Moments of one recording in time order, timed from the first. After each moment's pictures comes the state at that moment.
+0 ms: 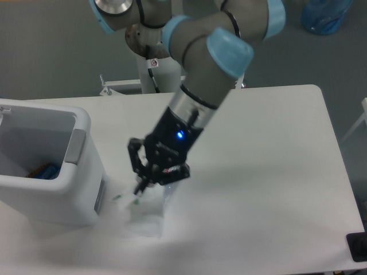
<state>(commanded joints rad) 2.40 -1.78 -1.45 -1.03 0.71 0.45</state>
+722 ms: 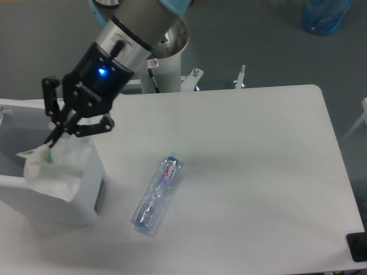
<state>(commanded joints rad) 2.26 -1.69 -1.50 -1.02 0.68 0.38</state>
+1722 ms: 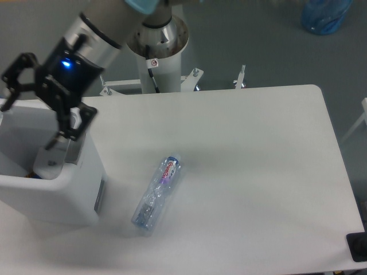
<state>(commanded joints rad) 2.36 -1.76 -1.48 -0.99 0.69 0.55</state>
